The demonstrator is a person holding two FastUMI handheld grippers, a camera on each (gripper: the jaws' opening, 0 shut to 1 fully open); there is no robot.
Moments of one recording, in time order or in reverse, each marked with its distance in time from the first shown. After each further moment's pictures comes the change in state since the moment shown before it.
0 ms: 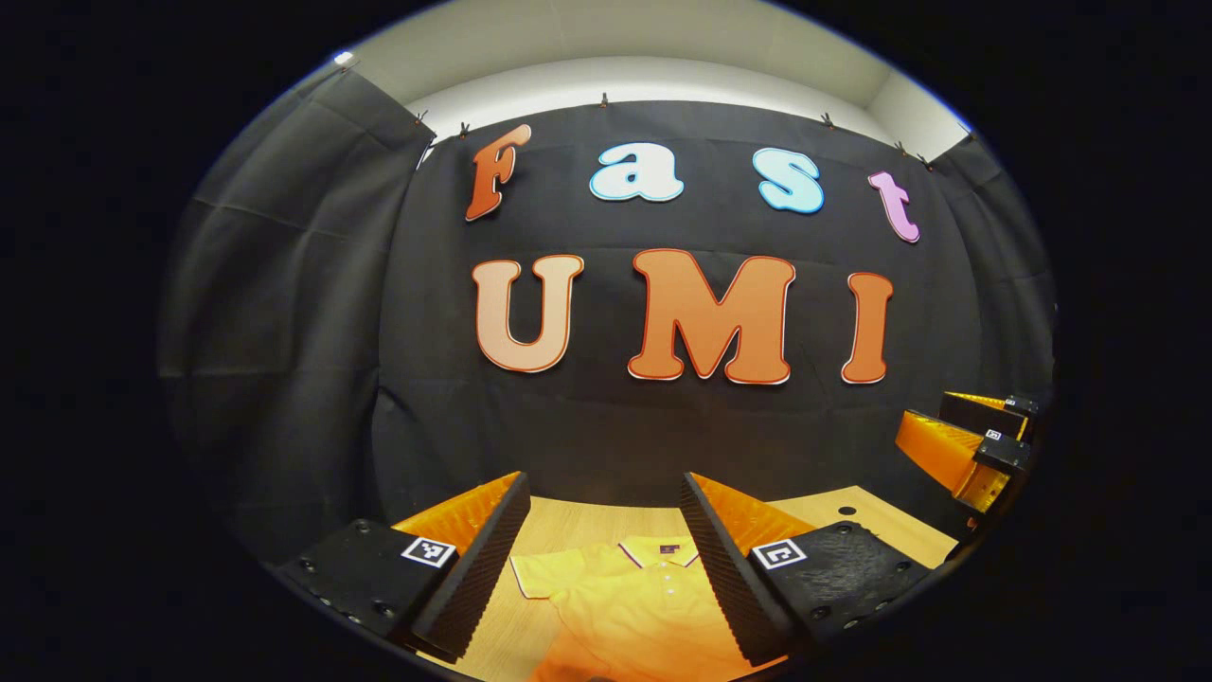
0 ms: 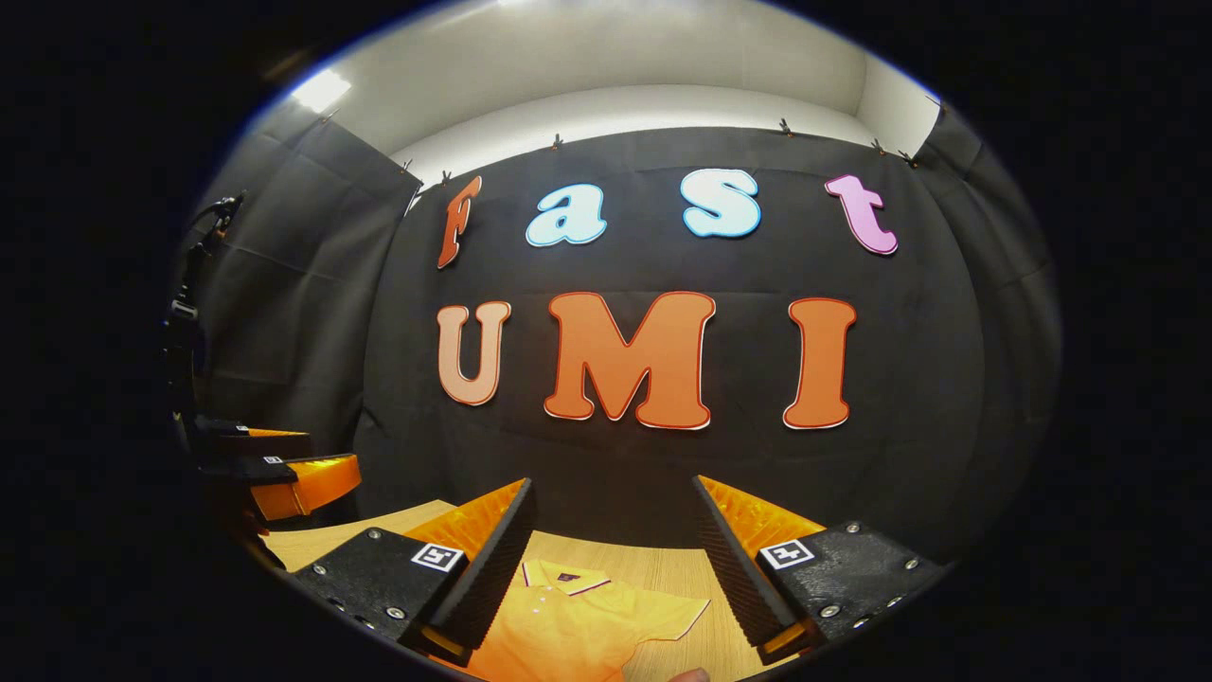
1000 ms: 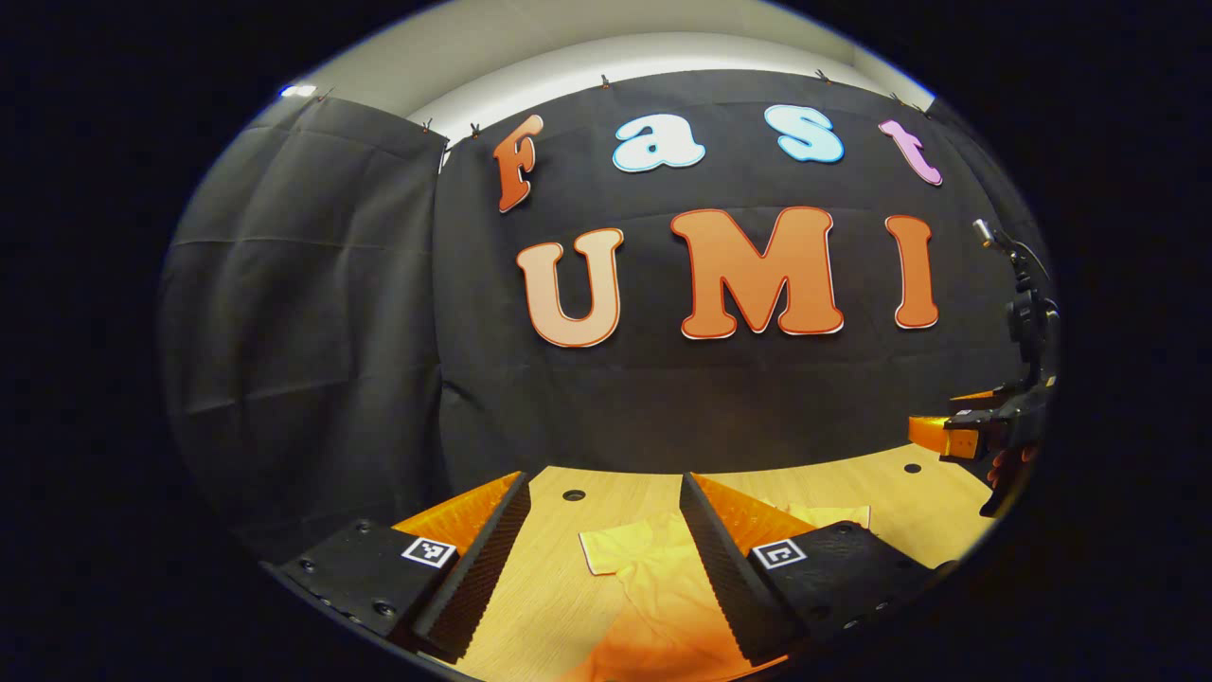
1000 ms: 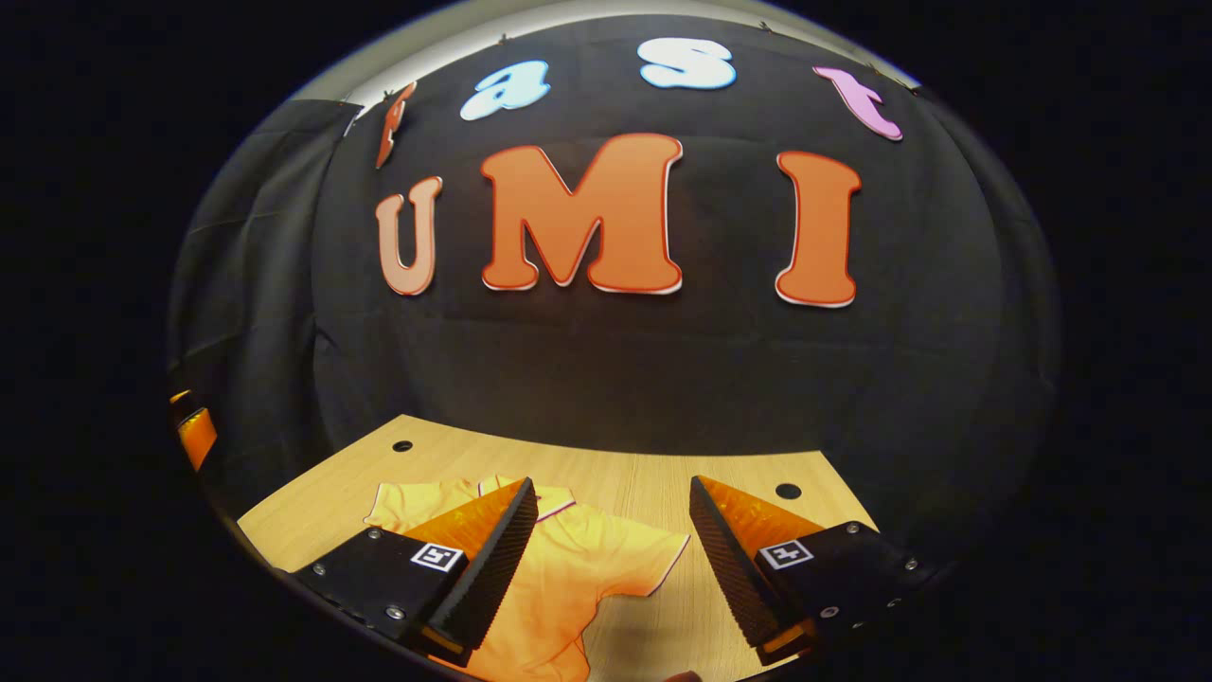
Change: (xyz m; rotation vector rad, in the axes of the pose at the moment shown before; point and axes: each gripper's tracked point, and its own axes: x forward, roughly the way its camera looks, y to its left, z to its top) left arm -0.028 0.036 -0.029 0.114 0.088 0.213; right arm 0.073 -0.068 -0.139 0.067 0.476 -0.053
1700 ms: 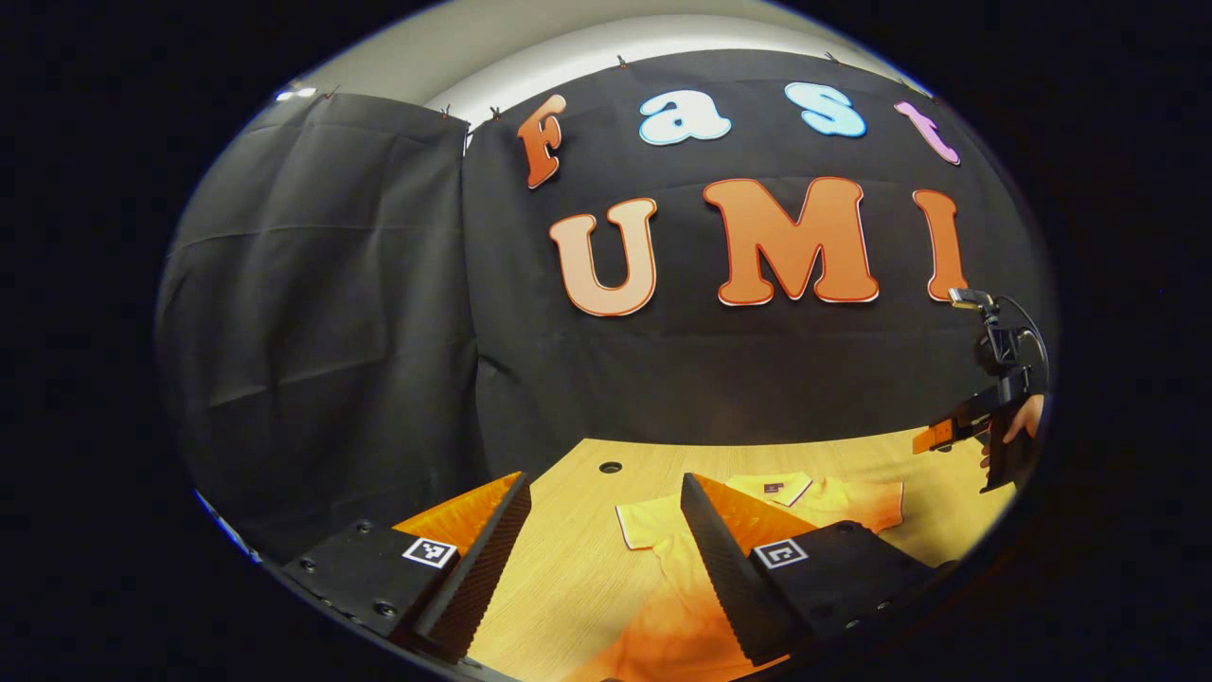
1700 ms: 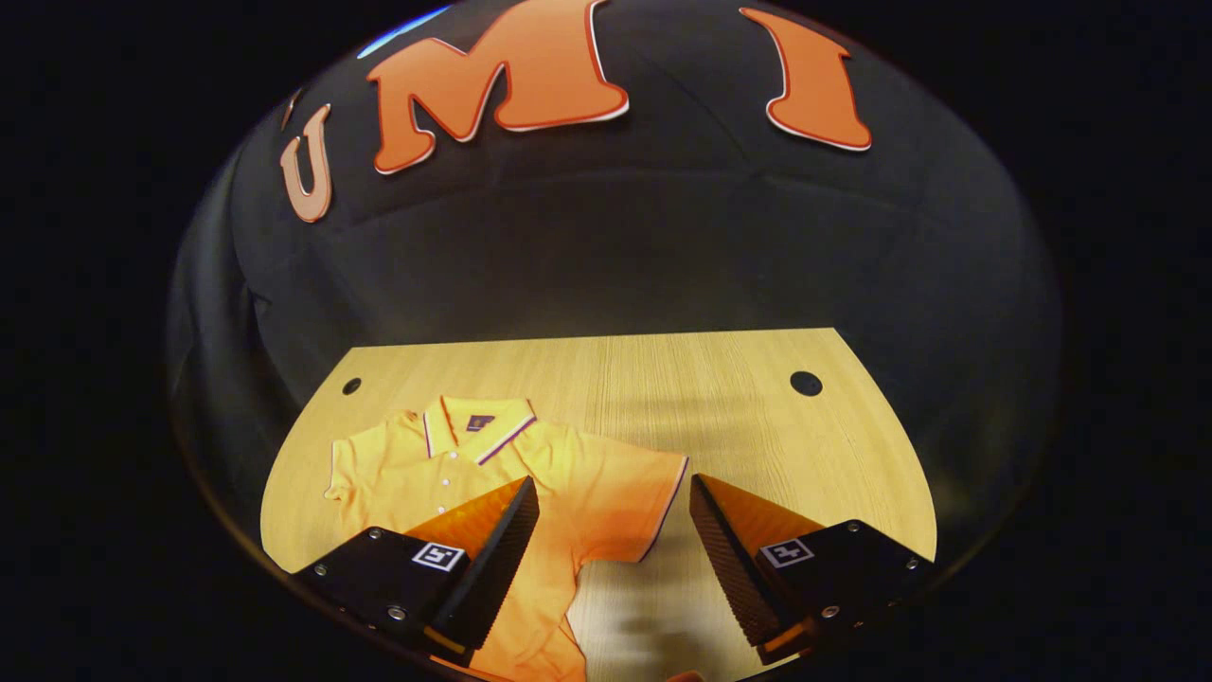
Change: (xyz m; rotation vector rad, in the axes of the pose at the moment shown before) left arm 0.008 0.022 -0.039 0.002 0.107 0.056; right arm 0.094 -0.028 -0.094 0.097 0.436 -0.050
